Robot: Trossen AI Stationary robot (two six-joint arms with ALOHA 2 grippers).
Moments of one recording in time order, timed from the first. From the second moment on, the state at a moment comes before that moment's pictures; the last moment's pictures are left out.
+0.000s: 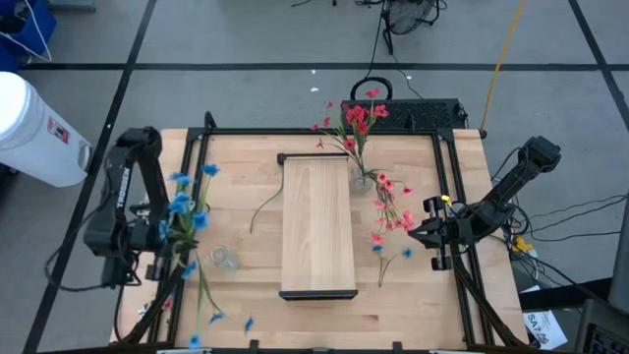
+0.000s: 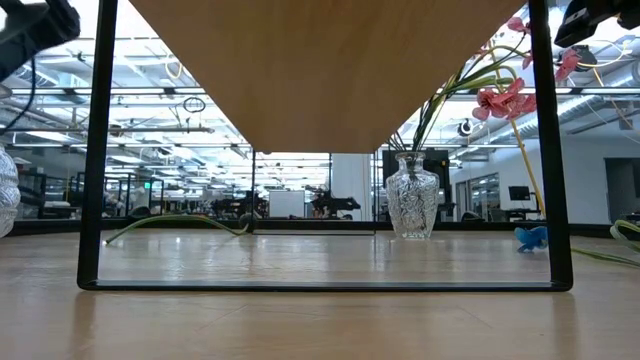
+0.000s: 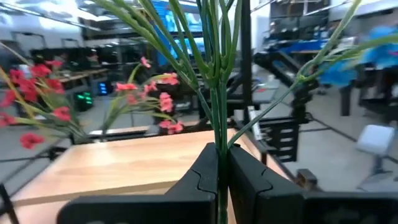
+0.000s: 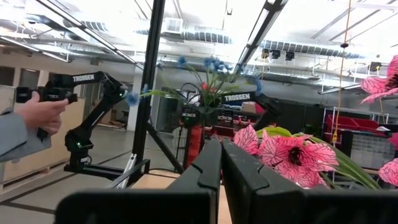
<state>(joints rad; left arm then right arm) -1.66 0.94 0.76 -1.57 -1.57 -1.71 0.79 0.67 0.02 1.14 0.63 -0.41</state>
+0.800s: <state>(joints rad) -1.52 0.89 0.47 -1.27 -1.57 -1.74 0.79 0.67 0.02 1.10 0.63 -0.41</state>
